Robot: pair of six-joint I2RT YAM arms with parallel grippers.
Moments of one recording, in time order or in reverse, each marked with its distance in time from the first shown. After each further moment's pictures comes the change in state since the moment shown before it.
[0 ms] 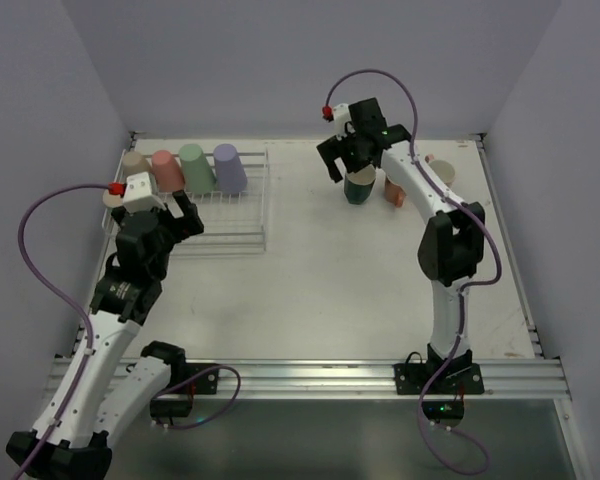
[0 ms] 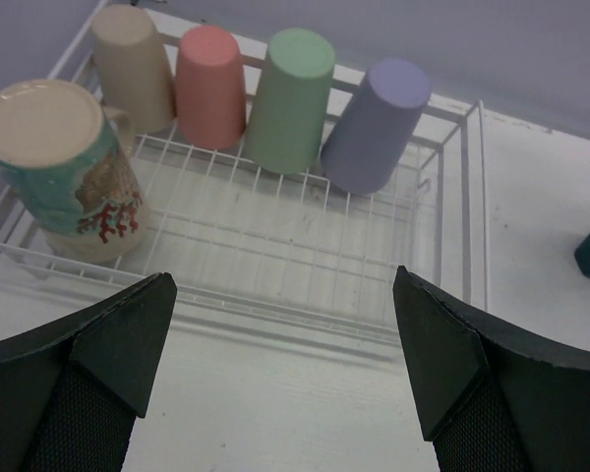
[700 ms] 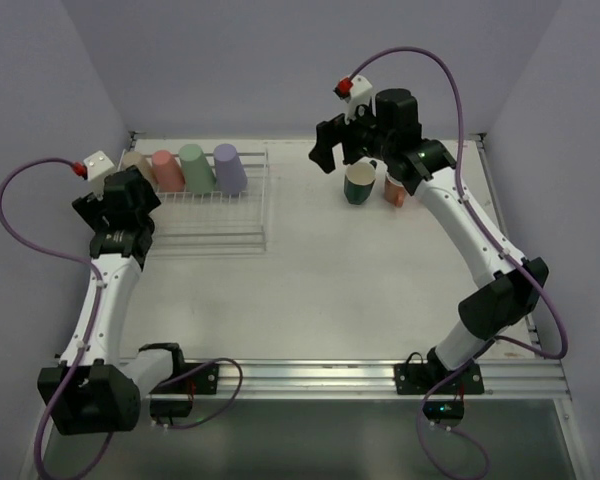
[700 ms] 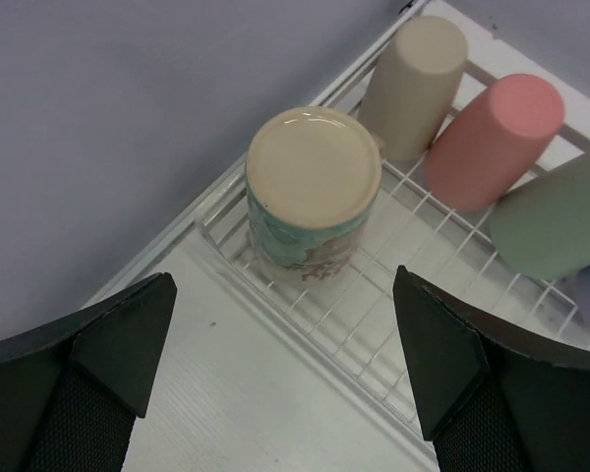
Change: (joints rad) left arm 0.318 0.341 0.152 -0.001 -0.245 -0.021; right arm 0.077 -0.490 -0.257 0.266 -0.233 0.197
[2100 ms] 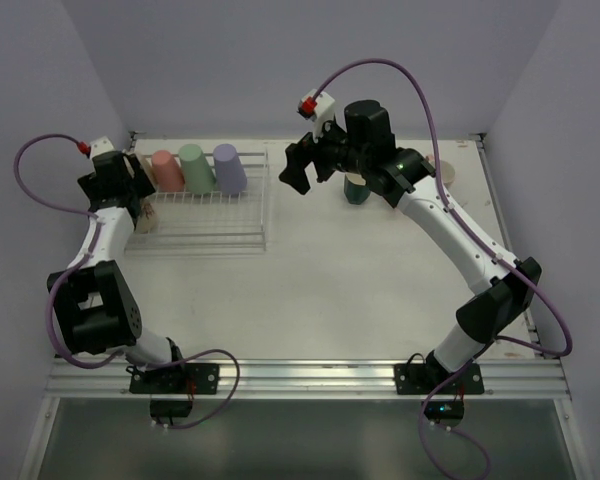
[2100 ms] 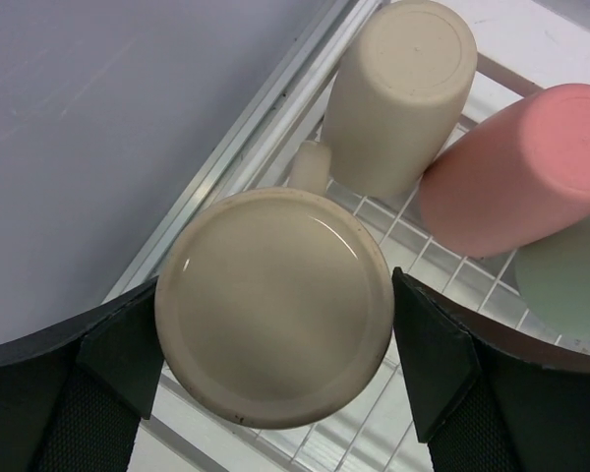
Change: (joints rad) left arm 0.206 0.462 0.132 0.240 0.314 0.139; right arm 0.173 0.002 0.009 -0.004 -0.046 -0.036
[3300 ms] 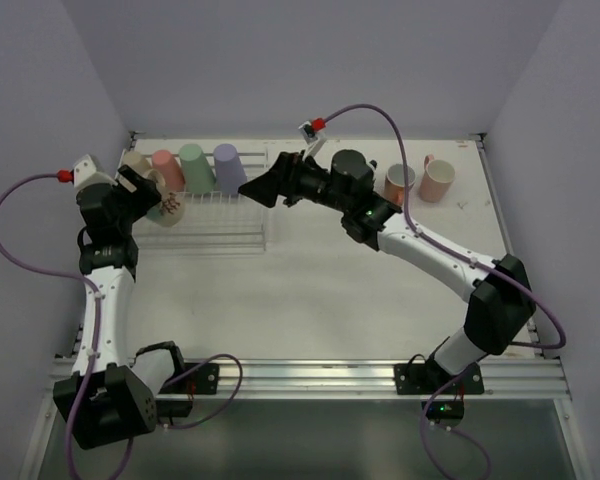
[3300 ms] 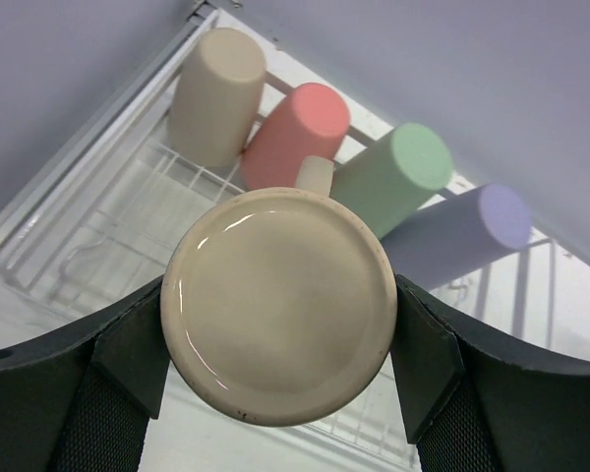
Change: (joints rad) left arm 0.000 -0.498 -0.247 0.011 0.261 -0.246; right arm 0.114 -0.089 -0.472 0.735 -0.040 0.777
